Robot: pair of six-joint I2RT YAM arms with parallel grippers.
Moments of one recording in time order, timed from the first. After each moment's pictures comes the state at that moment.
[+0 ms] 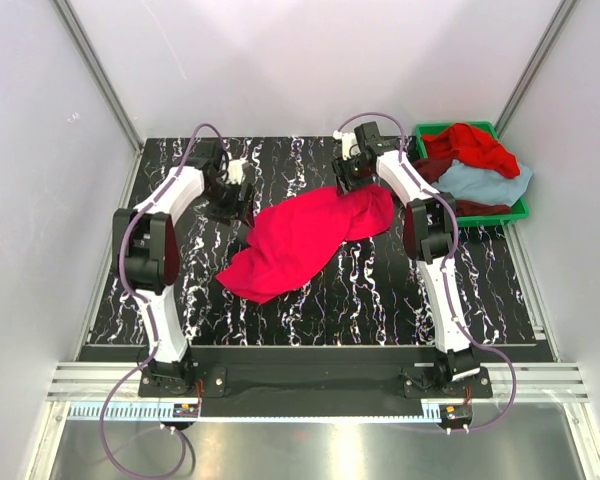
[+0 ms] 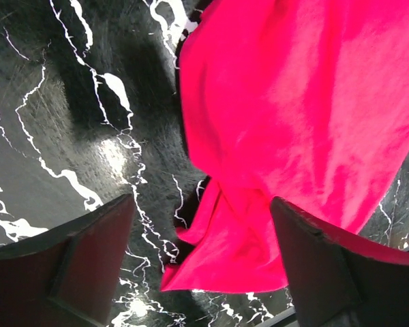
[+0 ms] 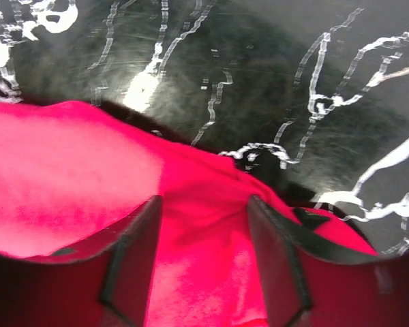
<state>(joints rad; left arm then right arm) -0.14 1.96 1.58 -0.87 0.36 0.06 0.29 2.57 2.34 -0.78 -0.30 -0.16</state>
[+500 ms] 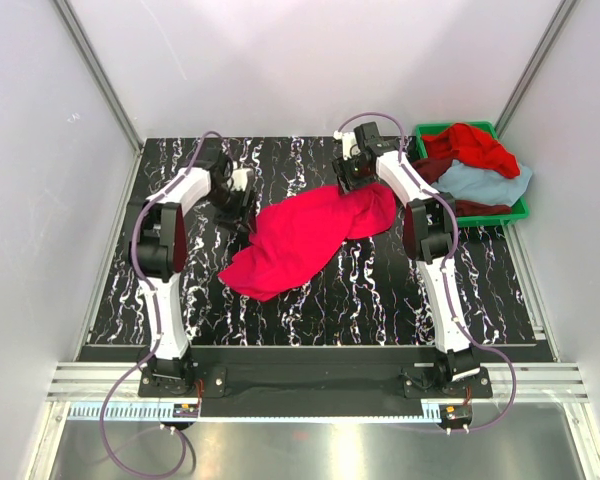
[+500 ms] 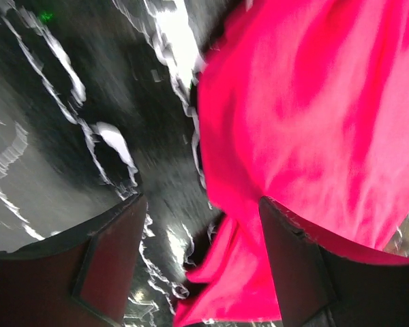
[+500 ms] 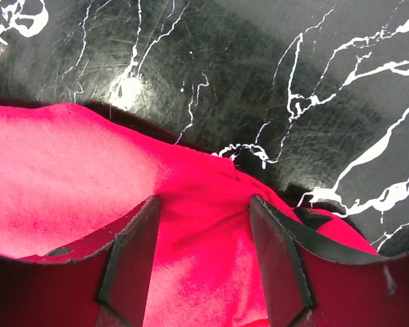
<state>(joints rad) -0.13 2.14 1.68 -0.87 0.41 0.08 0.29 2.57 2.33 -0.77 -0.23 -0.17</state>
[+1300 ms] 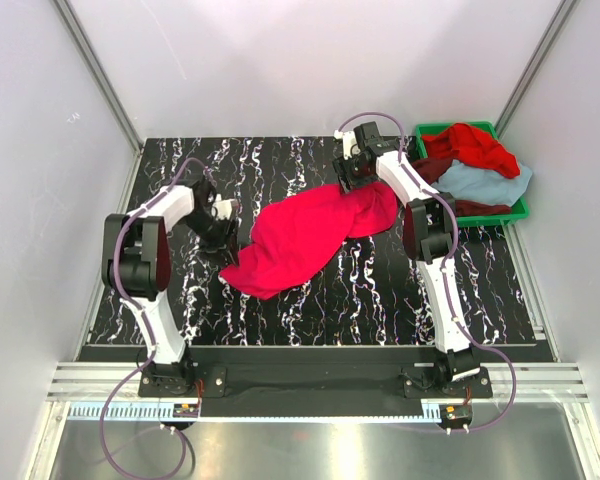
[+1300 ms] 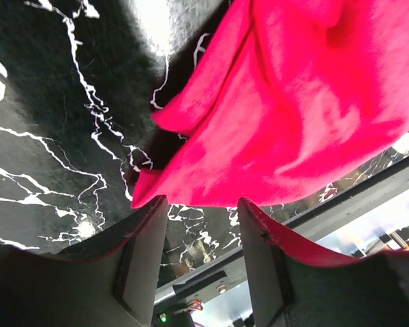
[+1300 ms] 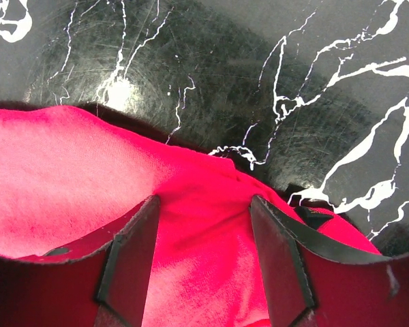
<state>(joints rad) -0.07 1.90 1.33 -1.02 0.46 0.08 0.29 2.57 2.33 -0.75 -0.20 -0.17</state>
